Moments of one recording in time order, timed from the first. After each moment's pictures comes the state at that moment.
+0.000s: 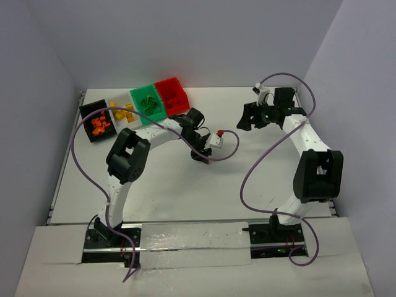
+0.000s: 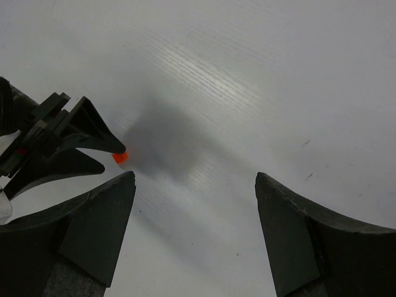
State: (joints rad) left arm -0.69 2.20 1.67 -0.67 0.77 1.05; right arm -0.02 1.62 1.27 -0.48 -0.65 -0.17
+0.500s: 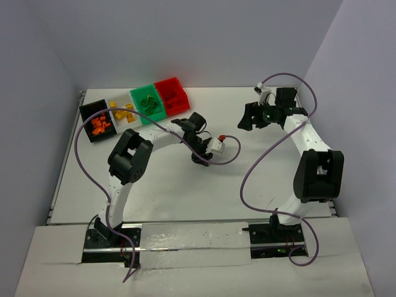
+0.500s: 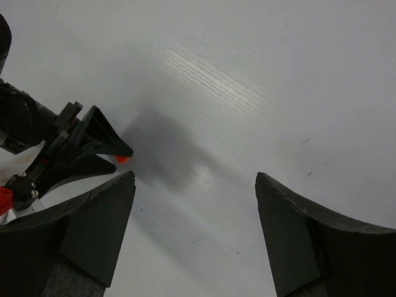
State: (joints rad) left arm -0.71 2.21 1.62 -0.61 0.70 1.03; right arm -0.04 1.62 1.27 -0.48 -0.67 -0.17
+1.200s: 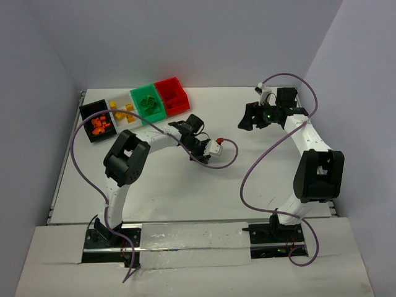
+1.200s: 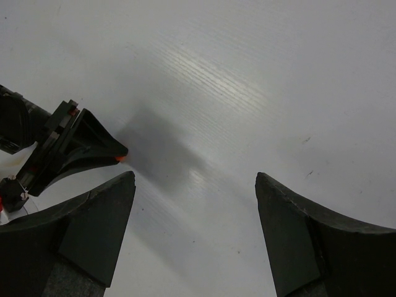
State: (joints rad) left arm -0.71 2.15 1.52 -0.52 0.66 1.06; right arm -0.04 1.62 1.27 -0.49 -0.68 -0.16
